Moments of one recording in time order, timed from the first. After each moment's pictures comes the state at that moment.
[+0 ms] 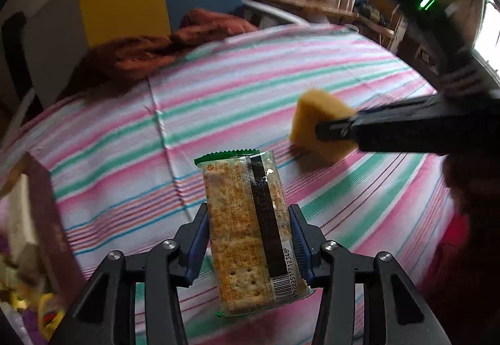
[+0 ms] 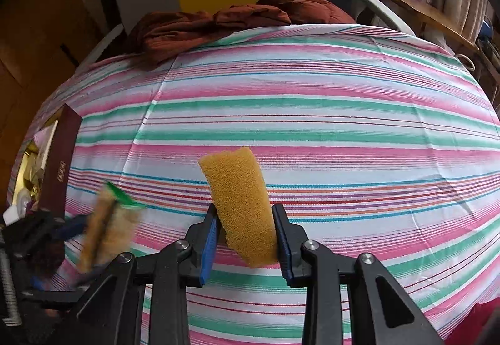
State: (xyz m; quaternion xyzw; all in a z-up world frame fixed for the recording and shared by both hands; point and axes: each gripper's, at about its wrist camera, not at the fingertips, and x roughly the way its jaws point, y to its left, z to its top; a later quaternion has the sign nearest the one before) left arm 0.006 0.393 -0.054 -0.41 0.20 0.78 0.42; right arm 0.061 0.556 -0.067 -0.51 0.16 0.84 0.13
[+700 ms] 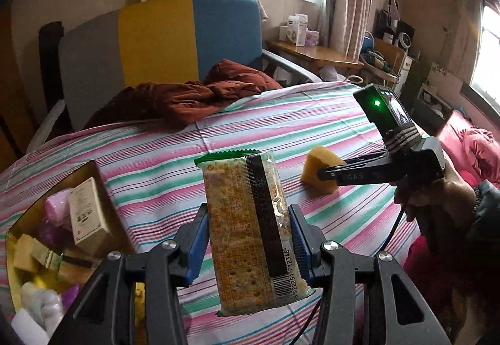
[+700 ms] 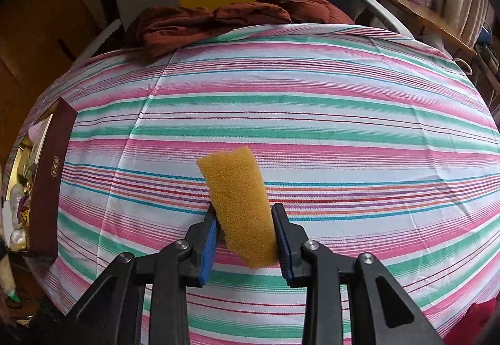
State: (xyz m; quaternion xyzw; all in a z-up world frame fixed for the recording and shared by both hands) left arm 0.020 0.309 0.018 -0.35 0.13 0.83 0.41; right arm 0.058 0.553 -0.068 -0.51 0.15 0.83 0.14
